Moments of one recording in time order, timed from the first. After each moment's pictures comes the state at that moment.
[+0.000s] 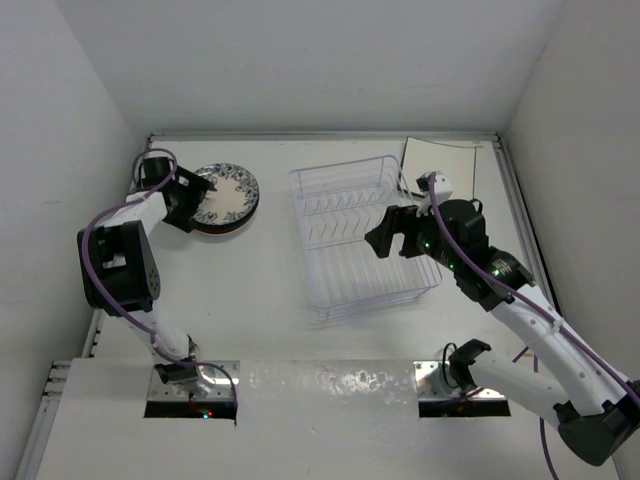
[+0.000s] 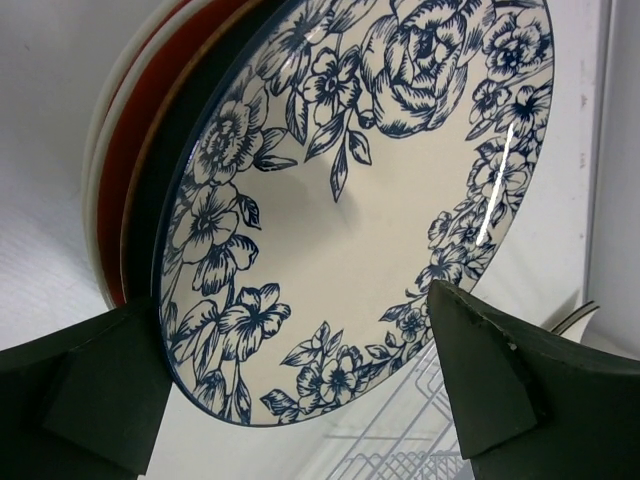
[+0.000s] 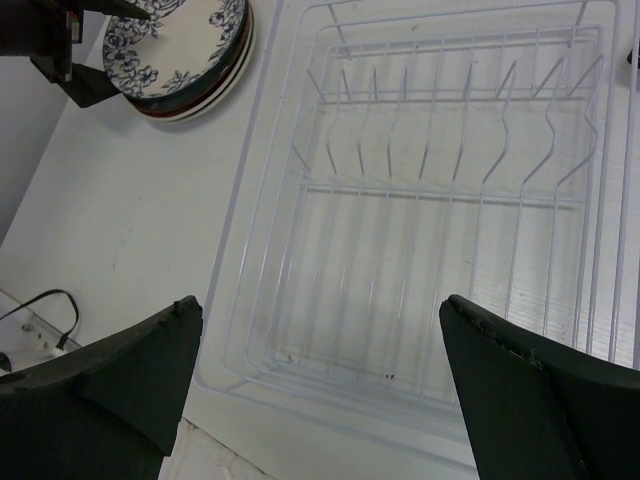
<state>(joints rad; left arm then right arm) 0.21 1.74 1.15 -0.32 0.17 -0.96 0.55 0.89 0.88 -0.42 -0.01 0.39</state>
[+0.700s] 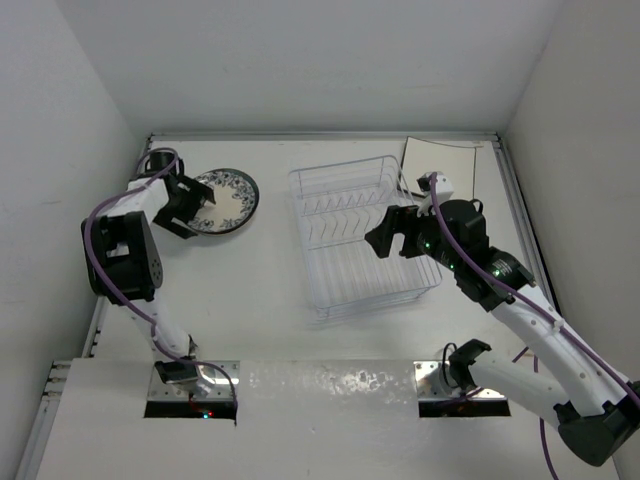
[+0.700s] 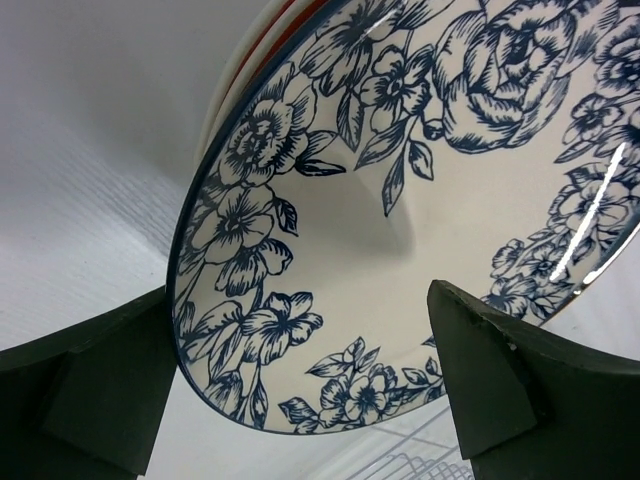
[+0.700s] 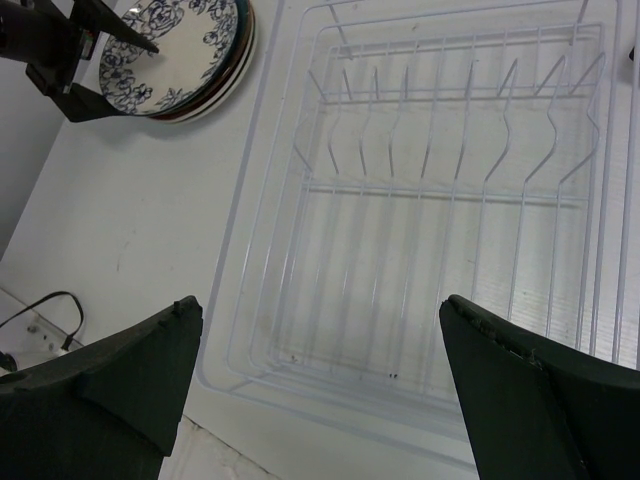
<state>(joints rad) 0.18 1.82 1.31 -0.64 0.04 -0.95 0.55 0.88 0.88 -0.43 -0.01 0.40</state>
